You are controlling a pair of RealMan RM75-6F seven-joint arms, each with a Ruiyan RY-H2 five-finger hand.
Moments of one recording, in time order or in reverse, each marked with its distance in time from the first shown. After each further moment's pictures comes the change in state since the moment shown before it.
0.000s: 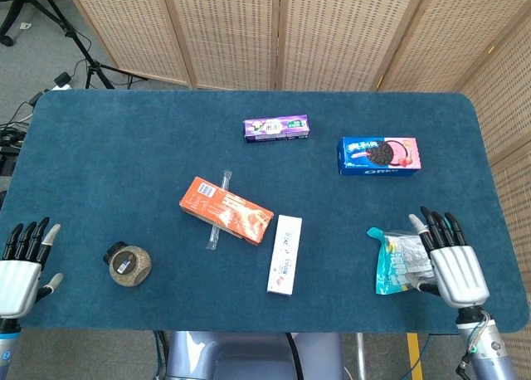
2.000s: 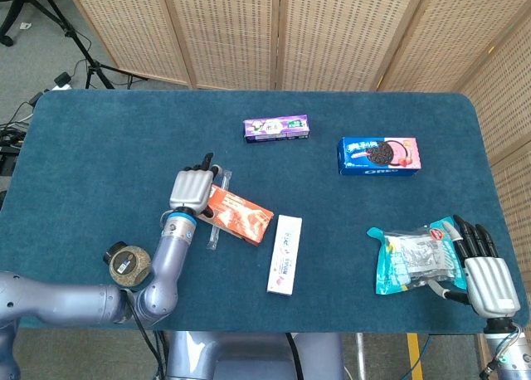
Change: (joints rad) left arm -1.029 -0.129 -0.357 -0.630 -1.412 -0.407 0.868; right arm -0.074 -0.016 -0.035 0.216 0.003 0.077 0.338
